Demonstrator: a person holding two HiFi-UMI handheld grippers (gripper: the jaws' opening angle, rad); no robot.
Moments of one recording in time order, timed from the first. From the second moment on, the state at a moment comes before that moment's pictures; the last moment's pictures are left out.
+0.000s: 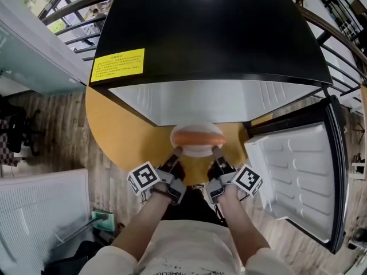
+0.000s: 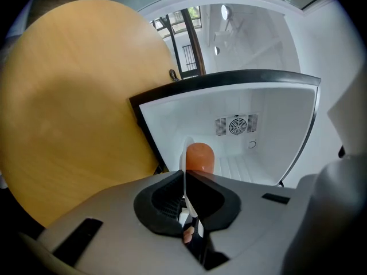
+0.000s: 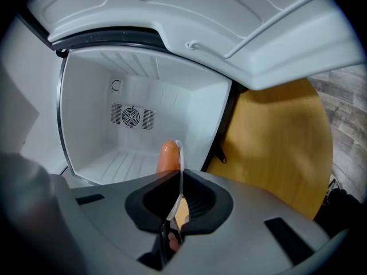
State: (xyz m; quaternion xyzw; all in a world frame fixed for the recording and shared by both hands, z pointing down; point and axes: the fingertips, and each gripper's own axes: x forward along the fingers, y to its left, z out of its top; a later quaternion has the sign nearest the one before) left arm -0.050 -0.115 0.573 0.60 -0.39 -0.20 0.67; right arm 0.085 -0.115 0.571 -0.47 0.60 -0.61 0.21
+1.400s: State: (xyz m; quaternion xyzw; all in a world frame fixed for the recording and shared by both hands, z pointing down) left arm -0.057 -0.197 0.612 0.56 -0.44 -0.28 0.65; right arm 0.084 -0.204 0.608 -0.50 0.59 -0.59 0.24
